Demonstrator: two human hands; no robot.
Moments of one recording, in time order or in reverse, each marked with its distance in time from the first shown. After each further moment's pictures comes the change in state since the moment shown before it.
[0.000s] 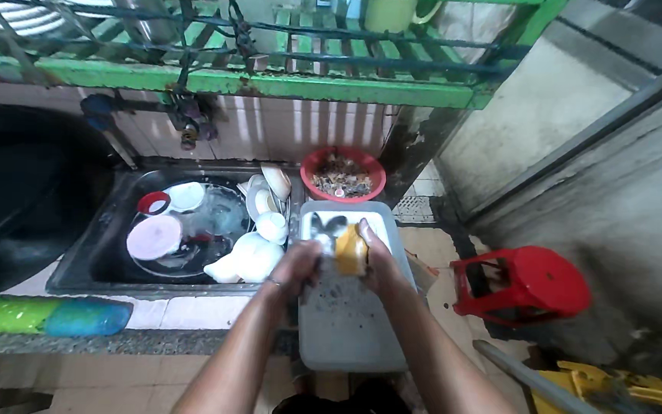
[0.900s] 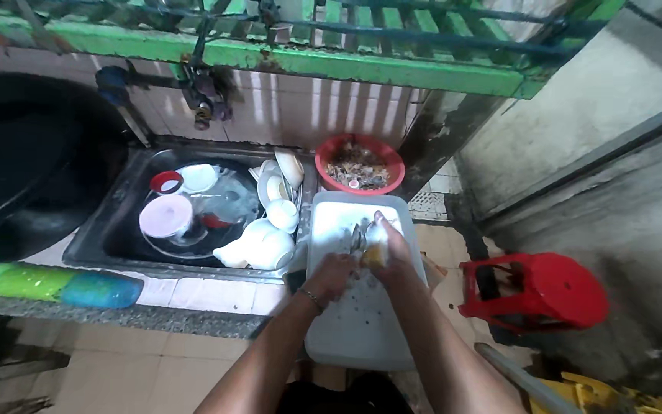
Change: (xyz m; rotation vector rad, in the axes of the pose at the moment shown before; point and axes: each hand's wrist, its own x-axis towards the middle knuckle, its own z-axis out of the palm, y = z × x) left_hand 0.004 -0.028 0.034 0.062 -0.085 -0.110; right_hand 0.021 0.004 -0.002 0.149 0.148 -0.122
